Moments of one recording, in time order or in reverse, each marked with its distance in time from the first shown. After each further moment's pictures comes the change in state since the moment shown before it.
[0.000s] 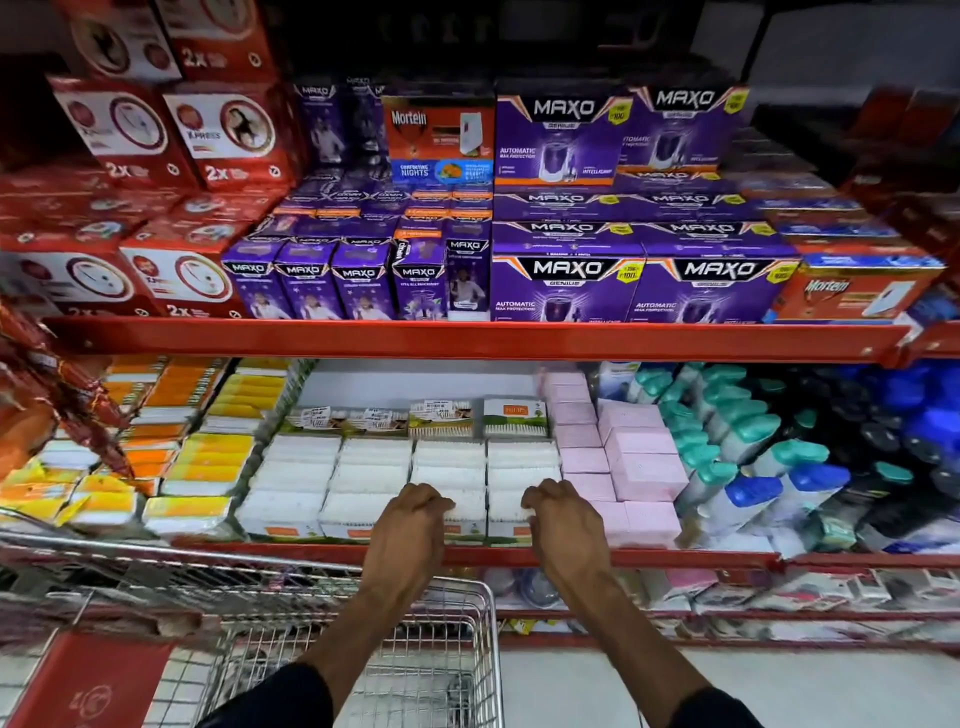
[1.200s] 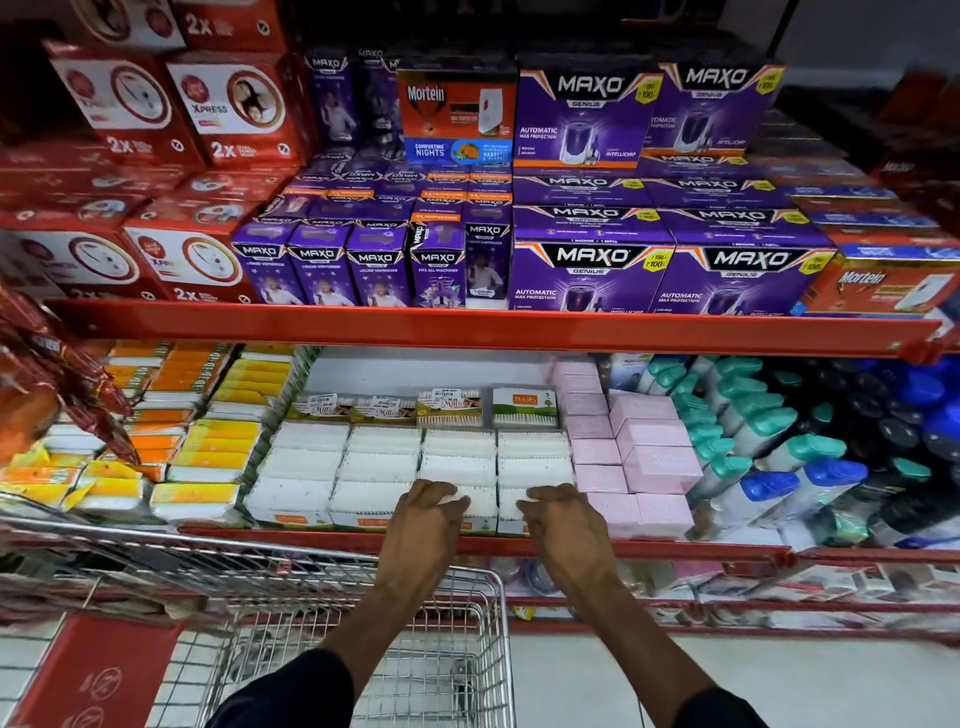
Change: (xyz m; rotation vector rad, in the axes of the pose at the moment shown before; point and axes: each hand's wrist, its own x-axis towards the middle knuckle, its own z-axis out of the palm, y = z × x) left_hand -0.001 -0.015 0.025 0.016 0.022 0.024; right_hand -0.004 -0.004 0.011 0.051 -0.031 -0.066
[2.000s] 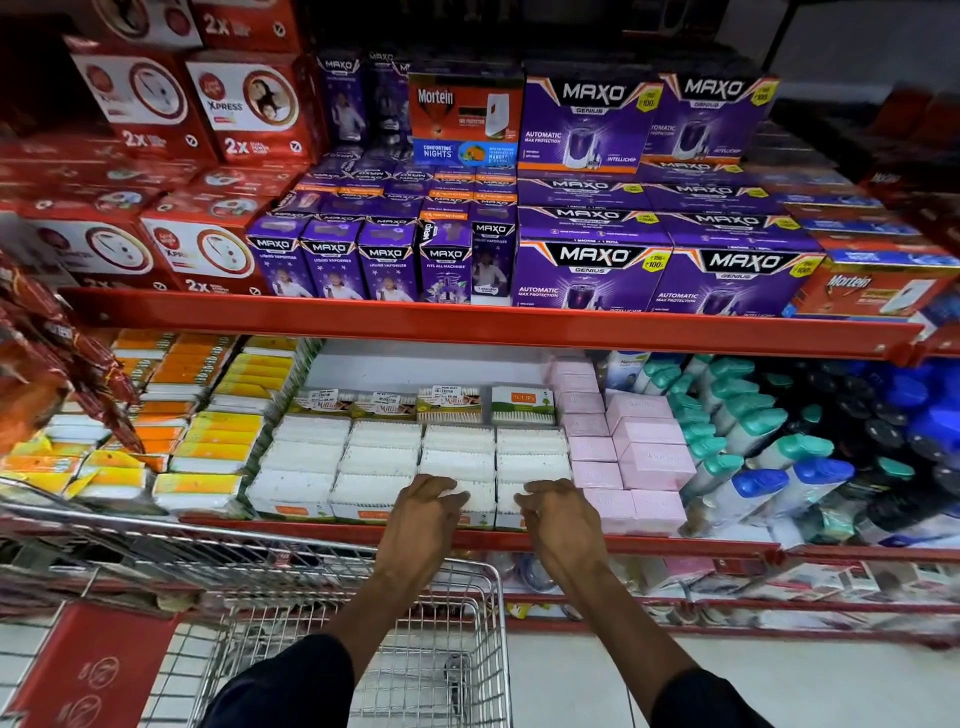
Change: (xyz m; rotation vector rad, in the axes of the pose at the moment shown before) left_hand -0.003 -0.008 0.005 -0.057 -0.008 0.024; right_hand -0.003 -0.009 -0.006 0.048 0.018 0.081
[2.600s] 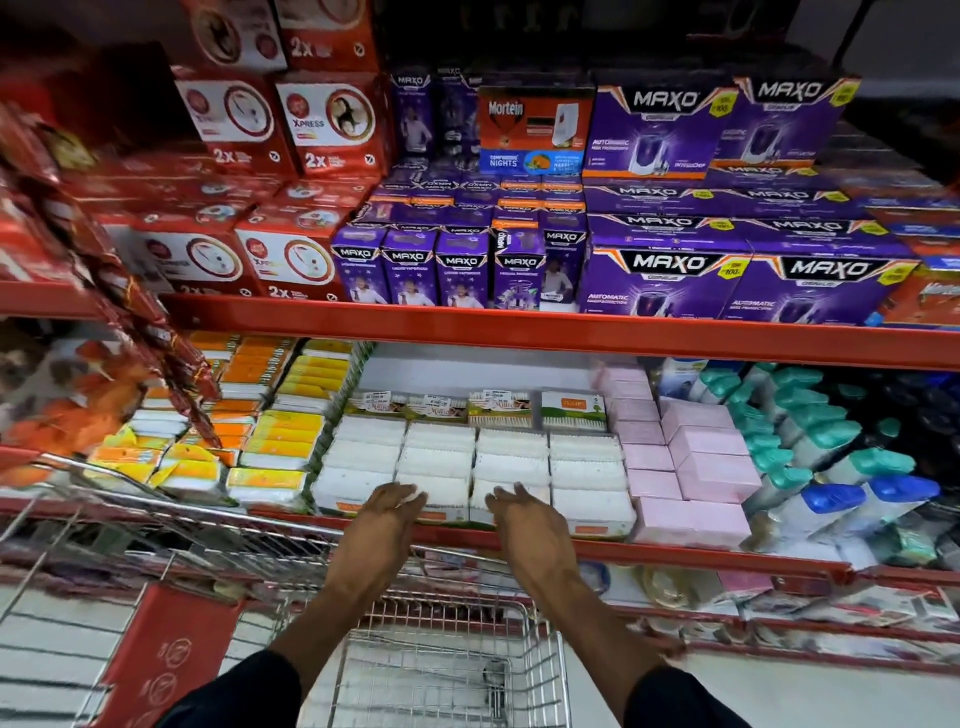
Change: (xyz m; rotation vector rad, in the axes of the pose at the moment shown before) left_hand -0.044 -0.090 -0.058 0.099 -0.055 -0.077; right_hand 0.012 -0.079 0.049 0.002 -0.143 -0.203
